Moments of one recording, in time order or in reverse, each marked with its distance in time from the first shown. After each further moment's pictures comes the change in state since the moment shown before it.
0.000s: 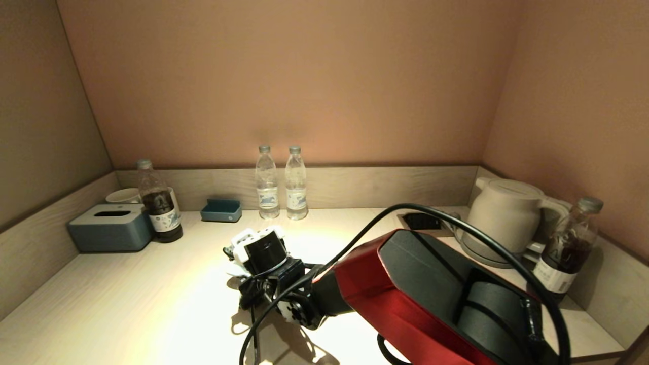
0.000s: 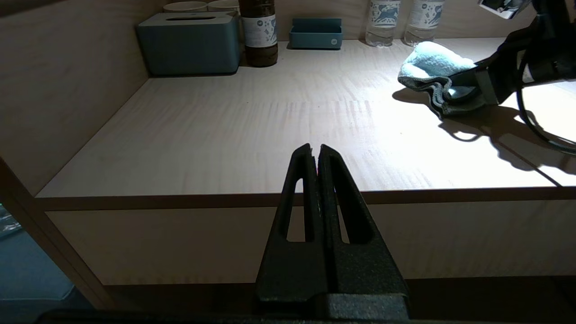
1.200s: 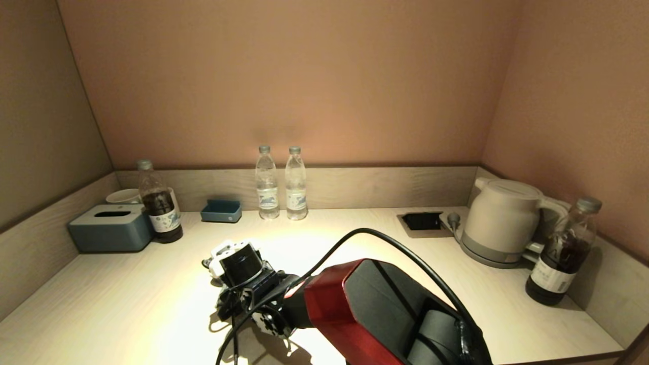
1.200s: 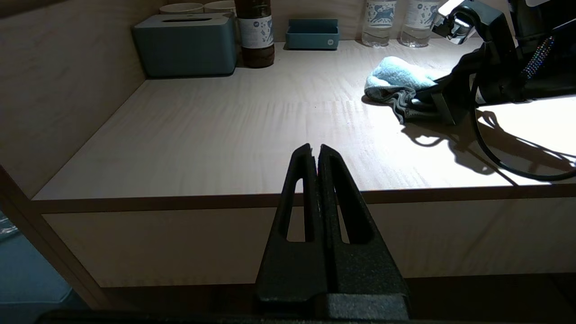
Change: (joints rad) left arm -0.001 0.000 0.000 0.000 -0.001 0.000; right arm 0.074 0.167 -0.246 0.113 -0.008 0.007
